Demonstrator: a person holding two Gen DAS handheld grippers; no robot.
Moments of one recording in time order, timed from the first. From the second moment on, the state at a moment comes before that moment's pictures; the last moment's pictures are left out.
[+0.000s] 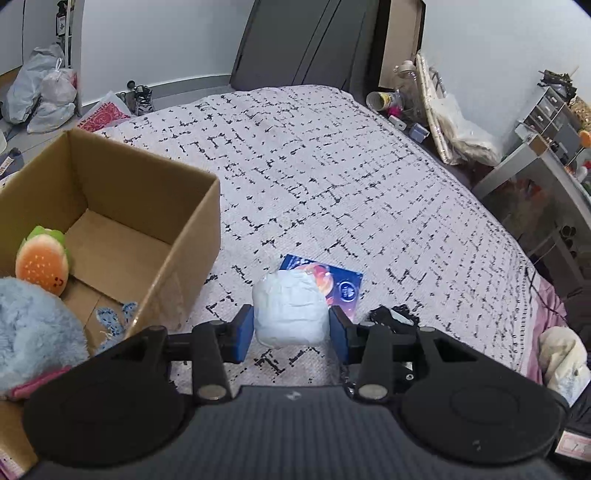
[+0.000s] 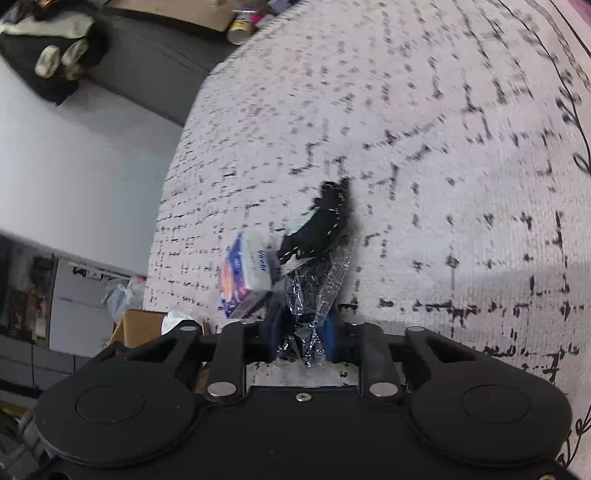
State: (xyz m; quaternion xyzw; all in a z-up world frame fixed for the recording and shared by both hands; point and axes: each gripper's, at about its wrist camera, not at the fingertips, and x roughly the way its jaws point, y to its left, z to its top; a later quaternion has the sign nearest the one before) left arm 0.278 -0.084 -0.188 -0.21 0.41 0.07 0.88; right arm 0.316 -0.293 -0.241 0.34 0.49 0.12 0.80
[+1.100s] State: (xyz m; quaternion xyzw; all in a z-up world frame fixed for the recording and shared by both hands) left arm 0.219 -0.009 -0.111 -0.22 0.35 0.10 0.90; right arm 0.248 -0.260 -0.152 0.29 0.37 0.18 0.86
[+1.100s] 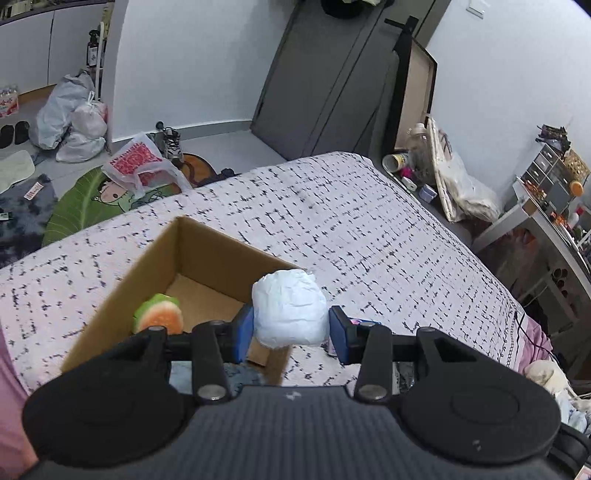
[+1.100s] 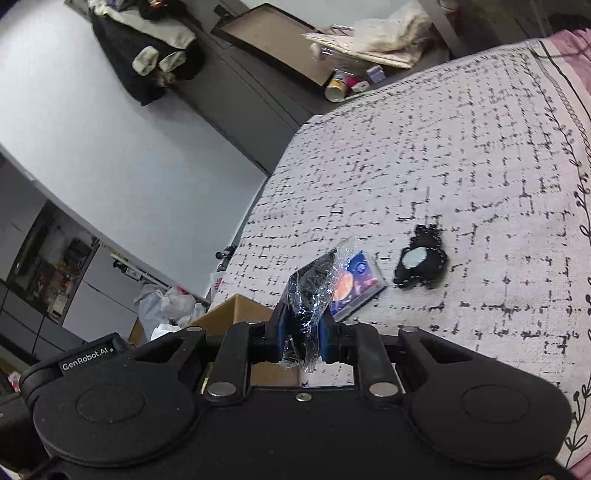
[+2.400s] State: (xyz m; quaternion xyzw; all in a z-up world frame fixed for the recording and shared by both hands) left arm 0.231 0.084 -0.158 -0.26 0.36 0.14 0.89; right arm 0.248 -0.186 -0.135 0.25 0.34 0.23 0.88
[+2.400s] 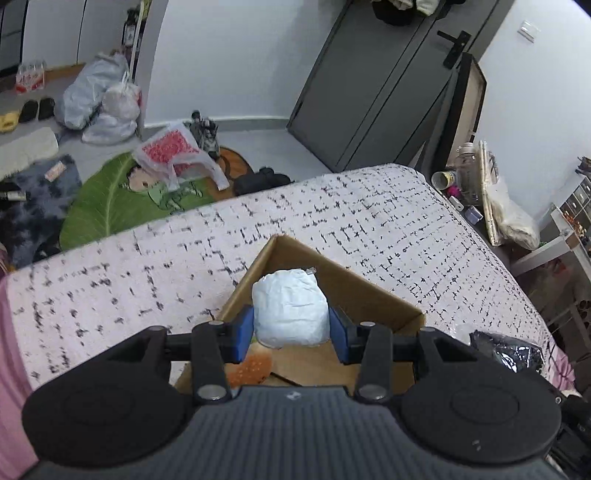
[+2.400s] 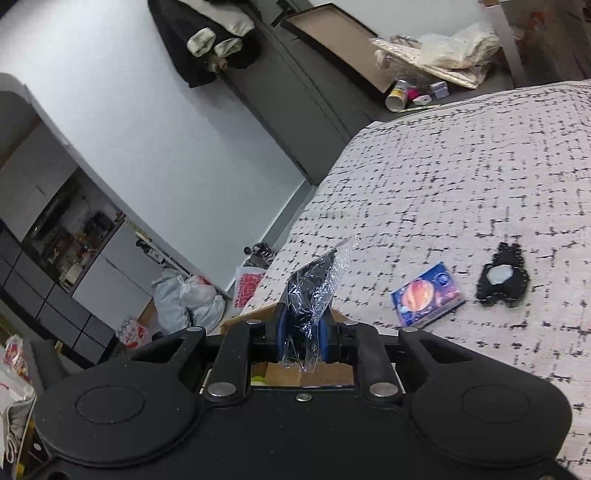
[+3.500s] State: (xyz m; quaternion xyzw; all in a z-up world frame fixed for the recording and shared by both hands) left arm 0.221 0.063 -0.123 -0.21 0.32 0.12 0.92; right arm 0.242 -0.183 -0.116 0.22 0.35 0.25 0.87
